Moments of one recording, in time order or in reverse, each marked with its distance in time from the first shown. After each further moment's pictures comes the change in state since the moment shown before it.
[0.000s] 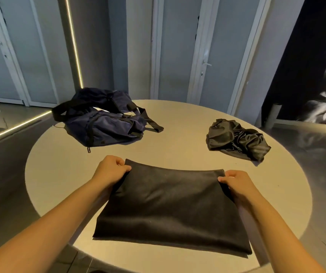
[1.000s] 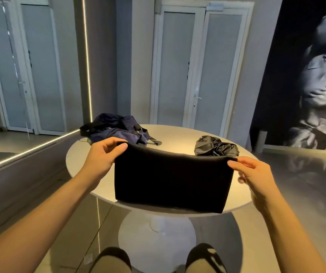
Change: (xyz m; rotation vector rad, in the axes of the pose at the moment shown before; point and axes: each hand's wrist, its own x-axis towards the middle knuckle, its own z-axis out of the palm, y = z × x) left_hand -0.224 0.026 -0.112 -0.571 0.080 0.550; right_hand -0.244 -0.032 -0.086 0.410 0.150 -0.425
